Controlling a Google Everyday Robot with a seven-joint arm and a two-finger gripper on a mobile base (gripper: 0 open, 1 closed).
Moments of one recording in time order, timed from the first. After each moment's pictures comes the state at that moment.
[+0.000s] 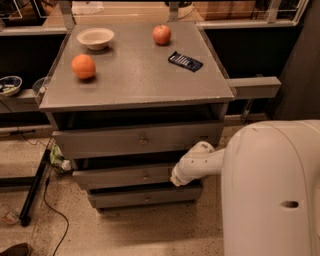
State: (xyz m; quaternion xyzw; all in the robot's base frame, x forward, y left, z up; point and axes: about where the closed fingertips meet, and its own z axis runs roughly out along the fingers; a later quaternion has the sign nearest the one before) arm 0.623 -0.077 0.425 -0.41 0.89 0.03 0.18
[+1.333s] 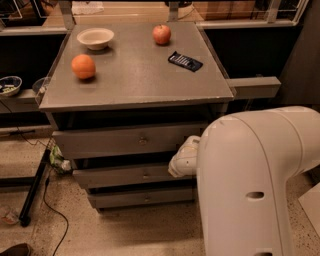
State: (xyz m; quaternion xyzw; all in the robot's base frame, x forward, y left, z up) arm 0.665 -0.070 0.442 -0.42 0.88 -0.02 0.23
